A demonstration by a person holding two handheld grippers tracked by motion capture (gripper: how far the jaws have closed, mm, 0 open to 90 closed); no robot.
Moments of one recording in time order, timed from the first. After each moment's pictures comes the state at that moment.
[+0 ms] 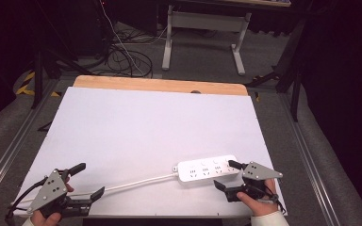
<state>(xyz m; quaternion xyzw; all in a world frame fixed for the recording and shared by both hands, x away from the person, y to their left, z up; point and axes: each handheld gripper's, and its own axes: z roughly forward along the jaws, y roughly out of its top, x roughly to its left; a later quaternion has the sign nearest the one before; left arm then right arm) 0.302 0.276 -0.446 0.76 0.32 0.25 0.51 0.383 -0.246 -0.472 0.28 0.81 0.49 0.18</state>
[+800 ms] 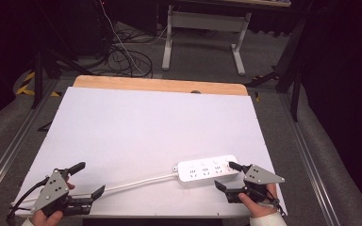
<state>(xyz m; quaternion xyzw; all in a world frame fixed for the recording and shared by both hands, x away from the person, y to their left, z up) 0.305 0.275 -0.452 0.76 0.32 0.27 0.50 0.377 -0.249 -0.473 0.28 0.79 0.51 0.19</state>
